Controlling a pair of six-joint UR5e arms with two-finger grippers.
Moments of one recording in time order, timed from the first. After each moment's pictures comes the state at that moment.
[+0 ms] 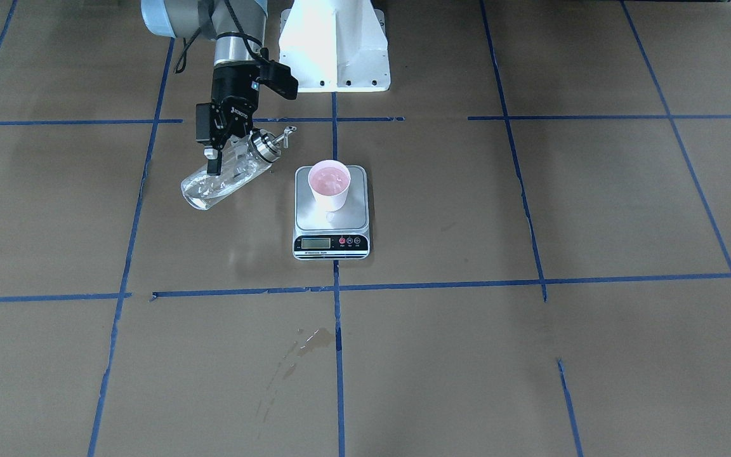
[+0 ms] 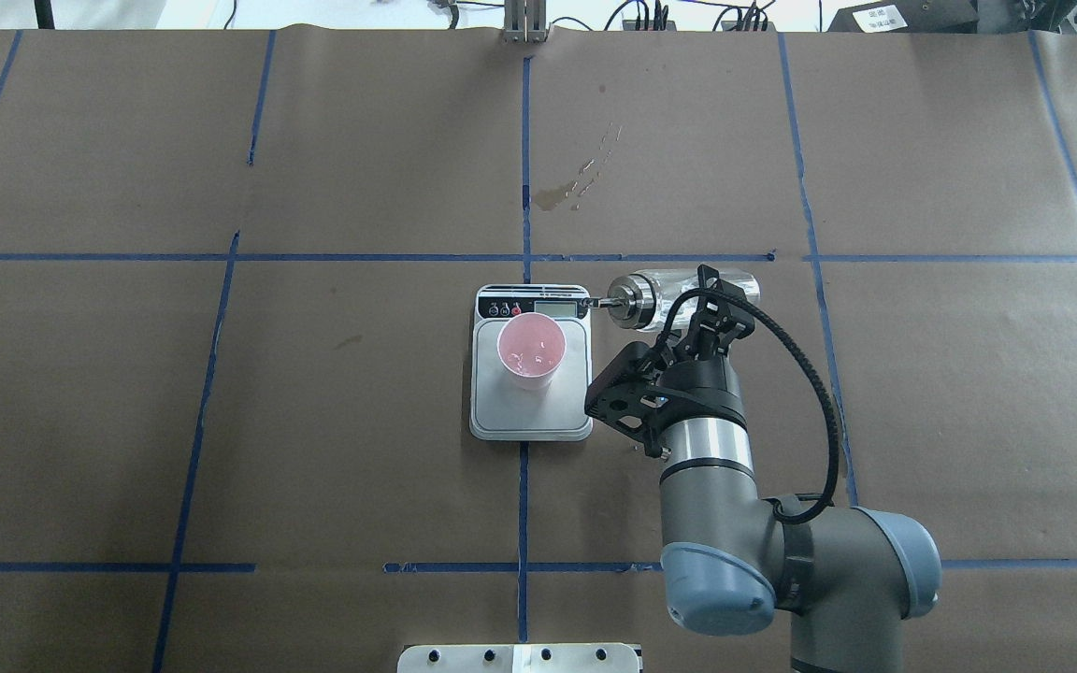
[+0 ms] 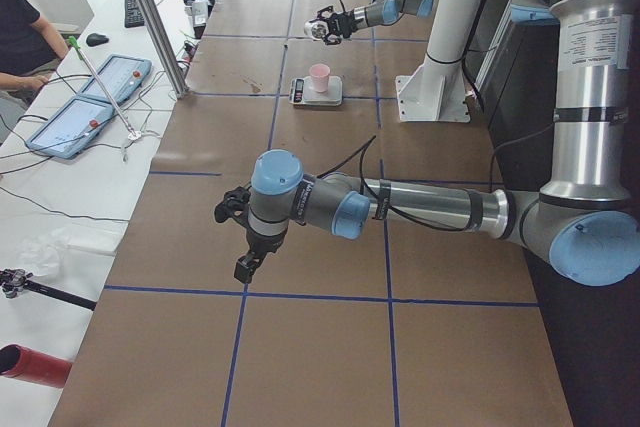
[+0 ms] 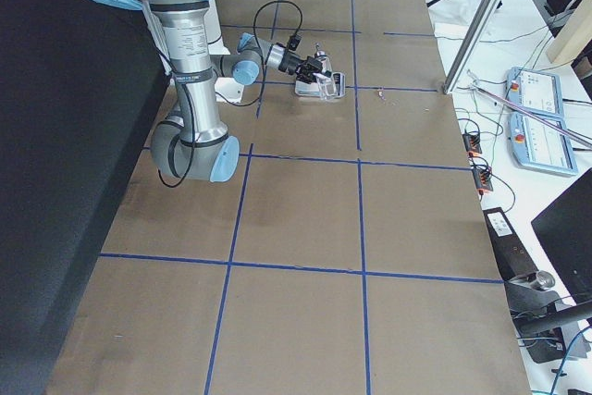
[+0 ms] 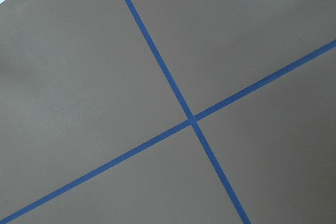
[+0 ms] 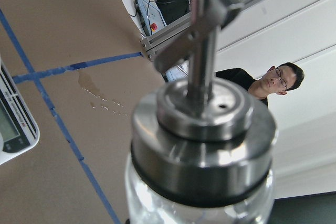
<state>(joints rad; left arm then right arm) -1.54 -1.52 -1.71 -1.81 -2.21 0.26 0.17 -1.25 1.94 -1.43 0.50 0.41</state>
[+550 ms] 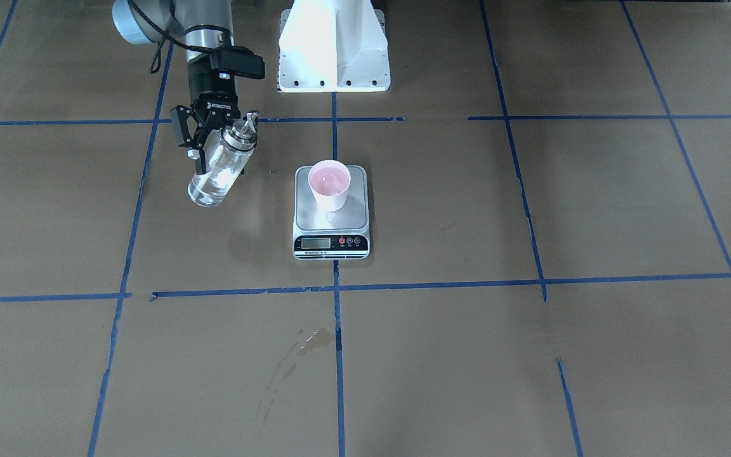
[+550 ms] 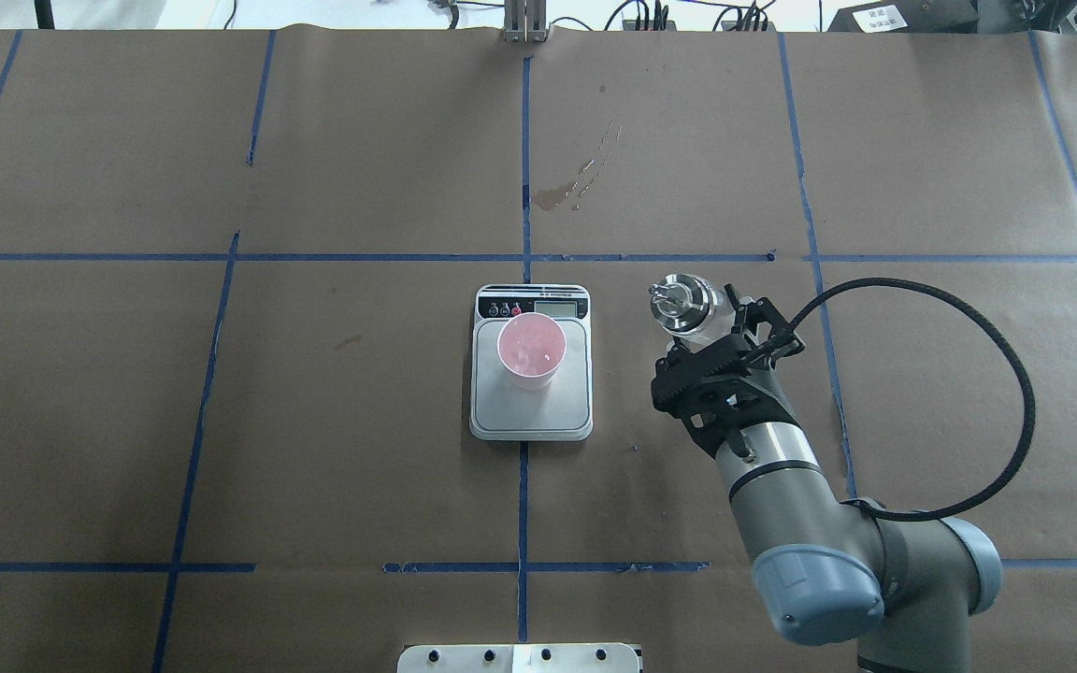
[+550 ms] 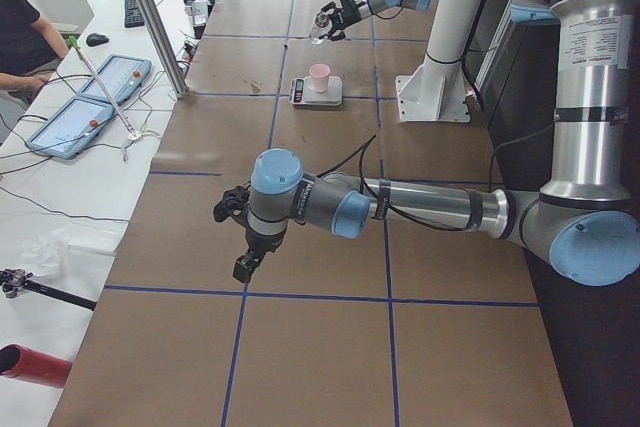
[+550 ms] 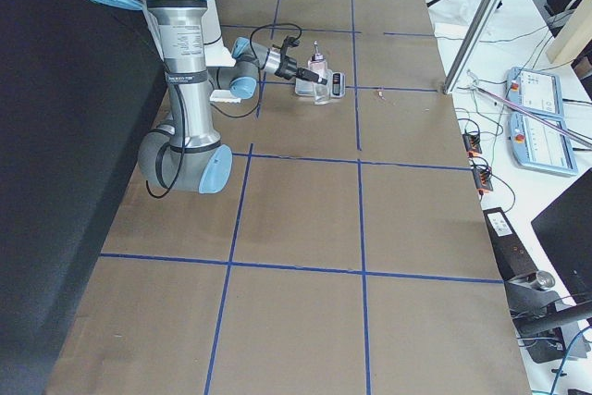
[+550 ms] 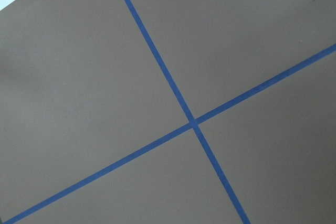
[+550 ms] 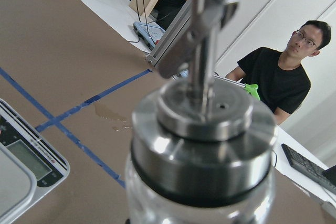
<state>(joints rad) -1.54 -1.52 -1.71 -1.81 -2.22 0.26 0.18 -1.39 1.97 -1.05 0.63 0.60</state>
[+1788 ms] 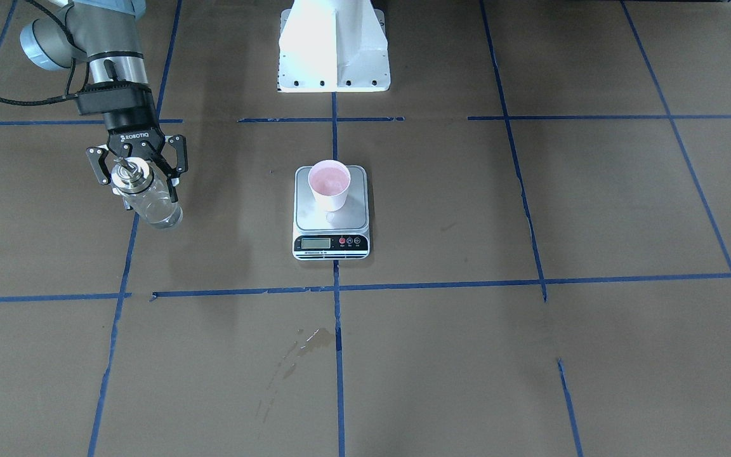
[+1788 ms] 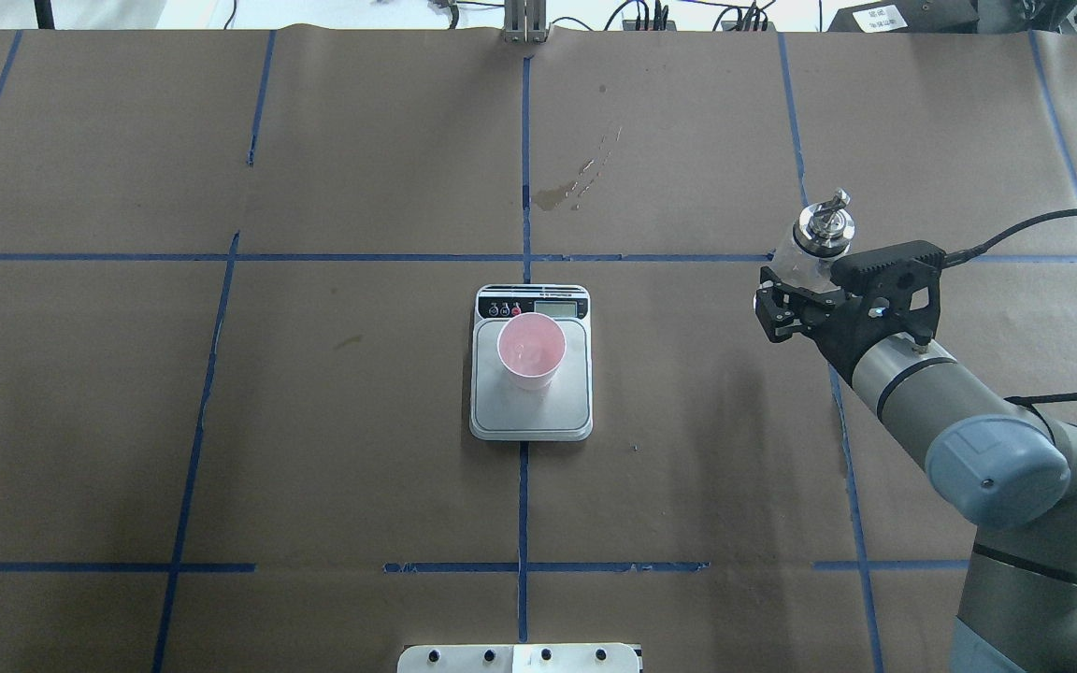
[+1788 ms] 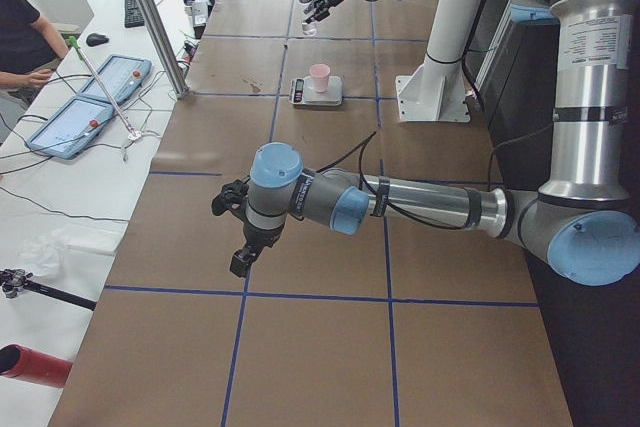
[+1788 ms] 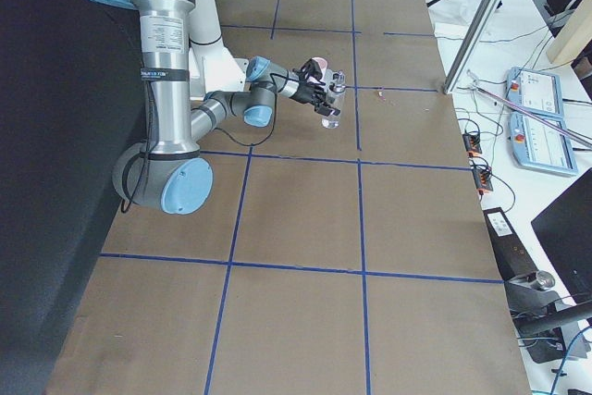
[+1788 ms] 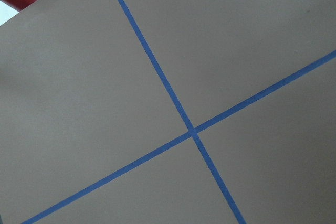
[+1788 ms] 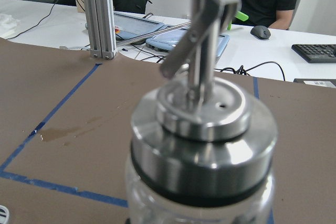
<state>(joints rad) -1.54 -1.53 -1.72 -1.82 -2.22 0.26 0.41 -1.56 1.96 -0.80 1.00 1.00</state>
